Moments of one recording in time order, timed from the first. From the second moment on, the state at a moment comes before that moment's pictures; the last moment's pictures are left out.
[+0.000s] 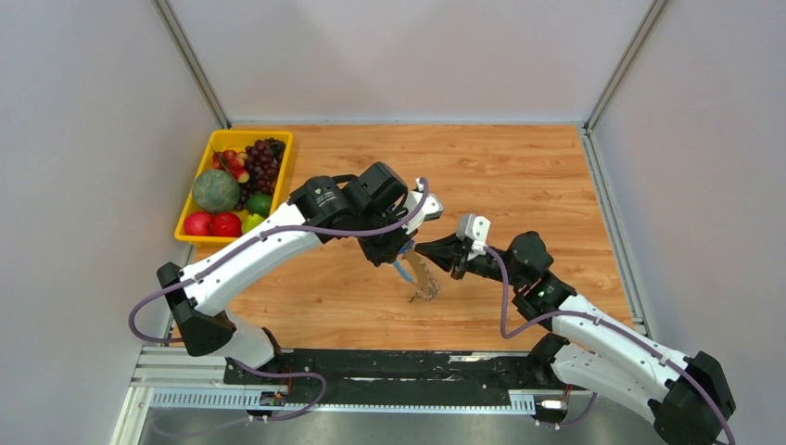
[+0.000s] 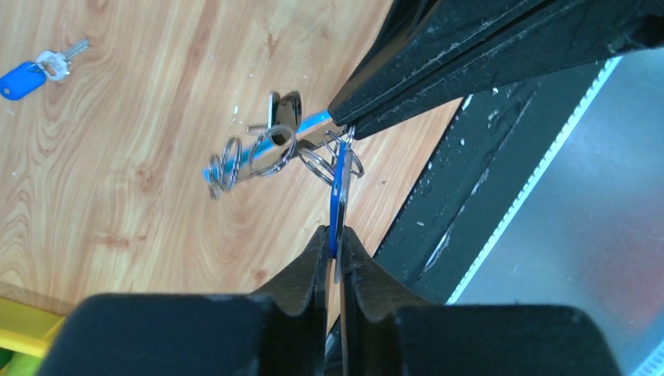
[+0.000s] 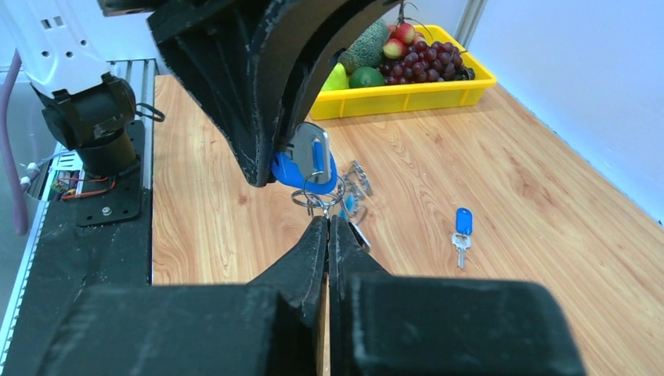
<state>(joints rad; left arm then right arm) -0.97 1.50 1.67 -1.21 0.17 0.08 0.74 0.85 0.48 0.46 -0.52 -0.07</state>
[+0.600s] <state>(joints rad) -0.97 1.28 1.35 -0.76 0.06 0.08 0.74 0.85 0.66 0.21 -0.44 -0.05</state>
